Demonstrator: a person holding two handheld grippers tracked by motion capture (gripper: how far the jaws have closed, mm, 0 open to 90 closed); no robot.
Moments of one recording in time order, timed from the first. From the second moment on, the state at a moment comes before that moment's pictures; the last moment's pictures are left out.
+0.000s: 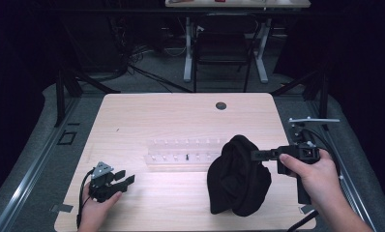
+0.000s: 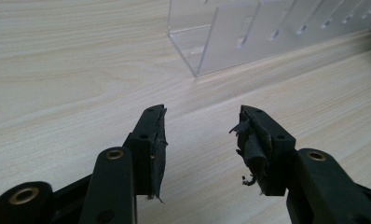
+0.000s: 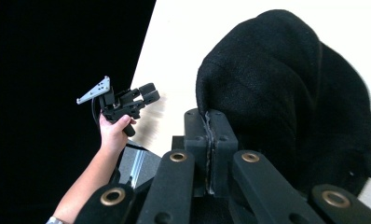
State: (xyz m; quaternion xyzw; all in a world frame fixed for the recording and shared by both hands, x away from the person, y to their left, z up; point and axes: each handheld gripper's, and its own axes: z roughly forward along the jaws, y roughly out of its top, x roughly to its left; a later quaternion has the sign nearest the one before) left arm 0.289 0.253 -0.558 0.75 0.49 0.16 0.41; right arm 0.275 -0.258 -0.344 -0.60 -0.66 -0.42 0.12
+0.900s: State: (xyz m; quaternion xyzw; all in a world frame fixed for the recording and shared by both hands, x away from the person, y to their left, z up) left arm 0.288 0.251 -0.558 0.75 0.48 0.17 0.42; right arm 0.288 -0.259 -0.305 -0.58 -0.64 -0.48 0.11
